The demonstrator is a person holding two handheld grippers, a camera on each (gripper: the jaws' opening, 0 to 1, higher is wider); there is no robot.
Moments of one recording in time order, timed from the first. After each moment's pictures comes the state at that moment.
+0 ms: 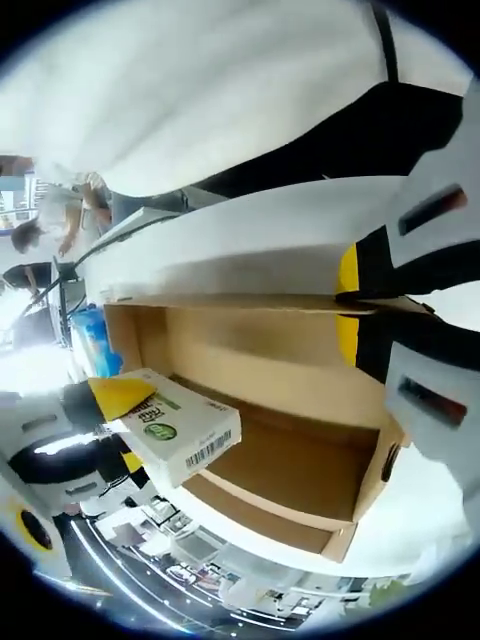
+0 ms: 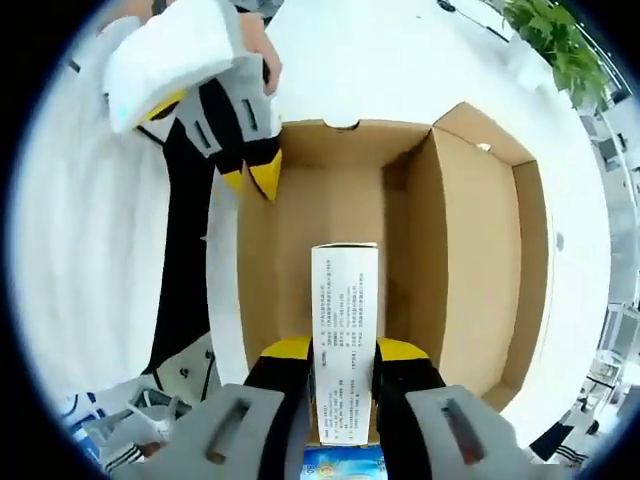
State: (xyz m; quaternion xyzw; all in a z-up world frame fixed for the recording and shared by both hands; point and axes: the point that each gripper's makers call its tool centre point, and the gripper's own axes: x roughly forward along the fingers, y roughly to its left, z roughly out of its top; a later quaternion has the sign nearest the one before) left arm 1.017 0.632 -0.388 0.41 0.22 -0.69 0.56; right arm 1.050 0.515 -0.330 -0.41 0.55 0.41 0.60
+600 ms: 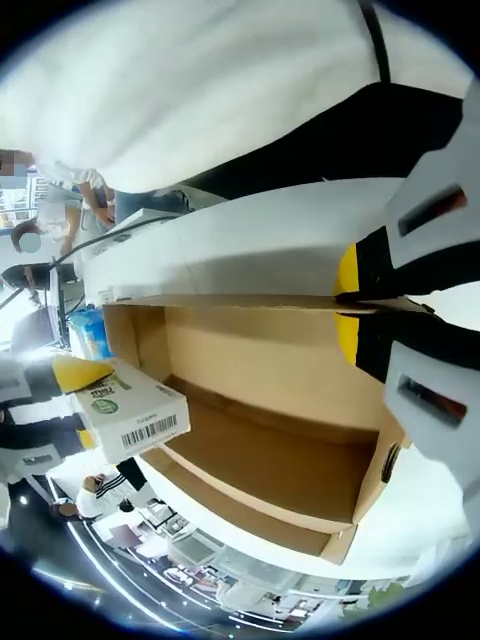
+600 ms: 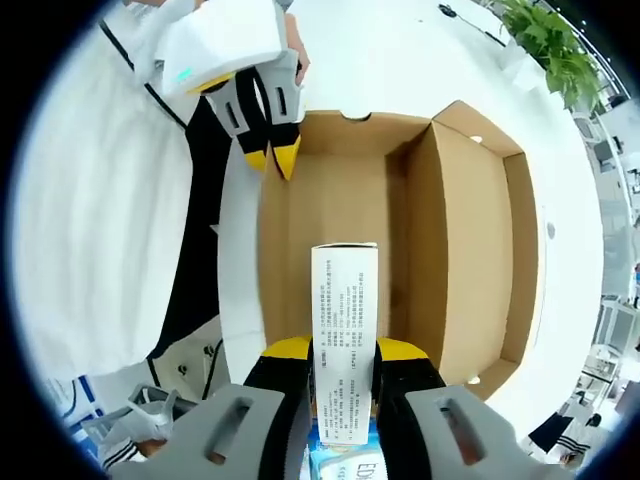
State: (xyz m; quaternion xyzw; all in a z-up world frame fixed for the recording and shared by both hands) left arm 1.016 0.632 -0.388 0.41 0.22 -0.69 0.55; right arm 1.029 0.492 -0.312 -0.41 0.55 0.40 0.60
